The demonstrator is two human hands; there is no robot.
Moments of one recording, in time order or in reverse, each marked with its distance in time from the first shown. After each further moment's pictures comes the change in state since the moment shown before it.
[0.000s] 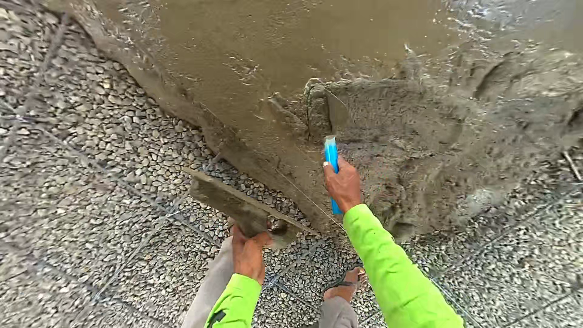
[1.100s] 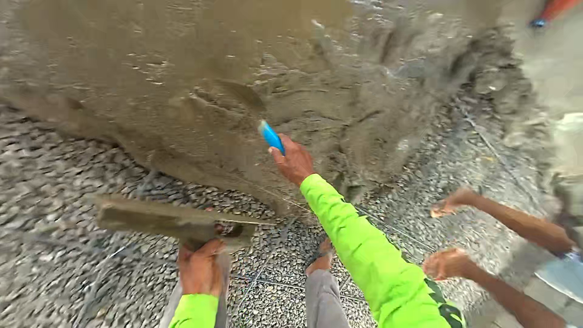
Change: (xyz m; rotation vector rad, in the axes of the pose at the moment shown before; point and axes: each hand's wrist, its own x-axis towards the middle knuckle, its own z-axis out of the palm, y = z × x) left_hand -0.010 -0.021 0.009 0.084 -0.110 0.097; right_hand 0.015 0.036 -0.042 -0.144 0.027 -0.183
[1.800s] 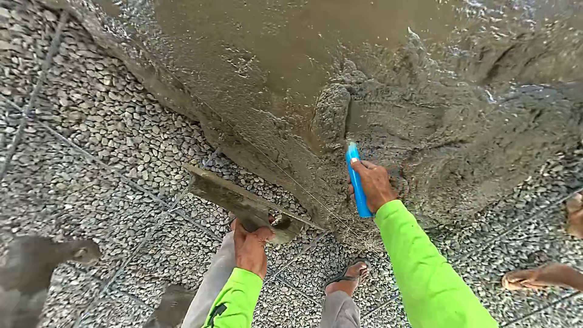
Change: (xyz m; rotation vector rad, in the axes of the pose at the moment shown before) left_hand 0.003 0.014 0.001 -0.119 0.098 -0.094; right_hand -0.008 0.024 -0.005 0.620 -0.143 0.468
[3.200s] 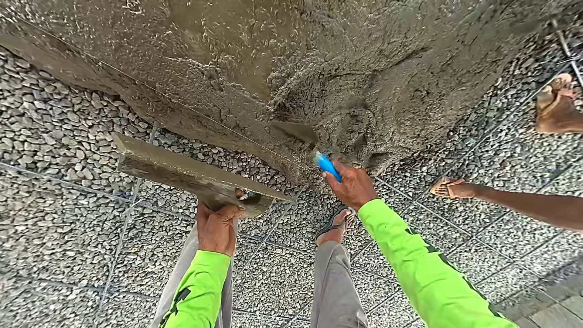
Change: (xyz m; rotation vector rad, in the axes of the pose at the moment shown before) left_hand -0.028 -0.056 0.001 0.196 -0.109 0.098; right_hand -0.067 0.177 -0.071 -0.821 0.061 -0.359
